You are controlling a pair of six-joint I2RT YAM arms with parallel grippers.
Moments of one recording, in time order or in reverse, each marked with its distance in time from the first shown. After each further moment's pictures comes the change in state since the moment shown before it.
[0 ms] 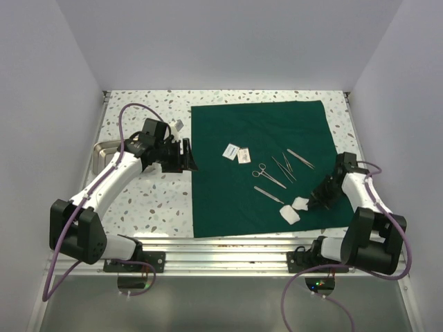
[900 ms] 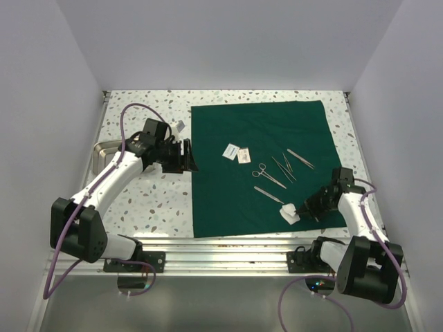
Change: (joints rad) left arm 0.000 0.010 0.000 -0.003 0.015 0.023; right arm 0.025 -0.224 -0.177 0.005 -0.174 0.193
